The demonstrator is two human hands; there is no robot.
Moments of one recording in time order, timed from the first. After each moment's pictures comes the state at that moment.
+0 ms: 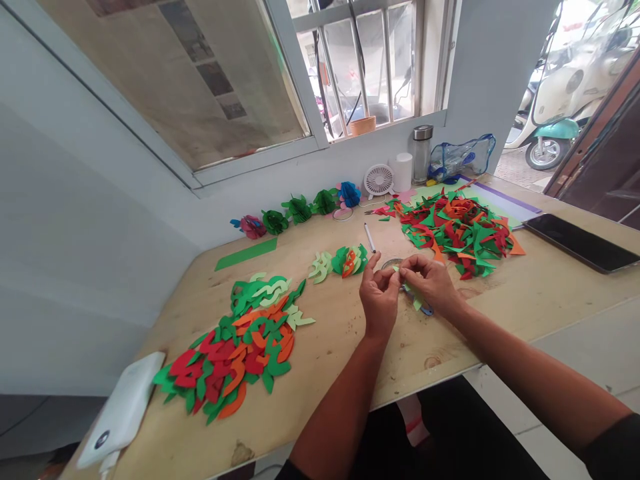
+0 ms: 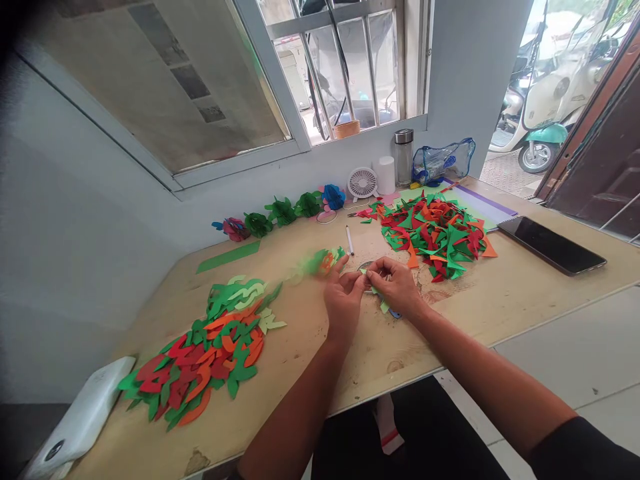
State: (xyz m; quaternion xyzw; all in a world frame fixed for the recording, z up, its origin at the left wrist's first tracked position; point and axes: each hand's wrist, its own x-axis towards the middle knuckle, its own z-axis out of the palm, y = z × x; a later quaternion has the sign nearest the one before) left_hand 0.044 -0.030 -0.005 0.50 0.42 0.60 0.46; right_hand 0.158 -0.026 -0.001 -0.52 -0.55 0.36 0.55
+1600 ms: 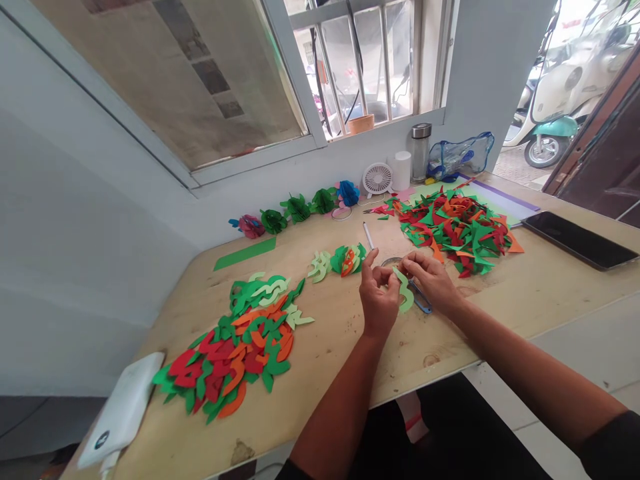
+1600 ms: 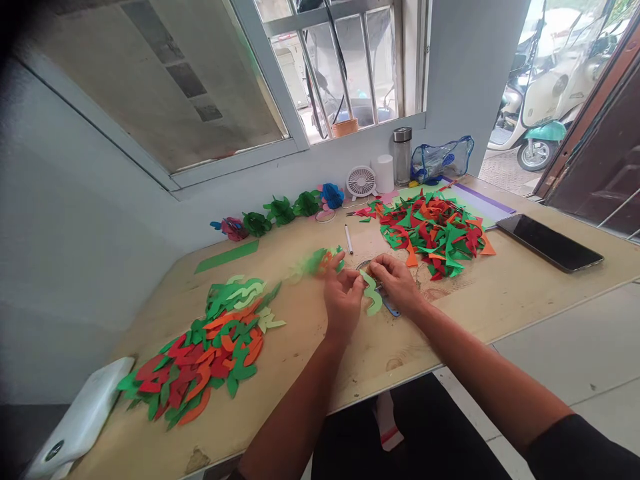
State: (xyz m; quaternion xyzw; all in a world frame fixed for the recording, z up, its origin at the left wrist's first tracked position) left_hand 0.041 -0.031 -0.008 0.58 0.41 0.58 0.40; right_hand 0.161 -0.024 -0.001 -0.46 -0.54 0.43 0.56
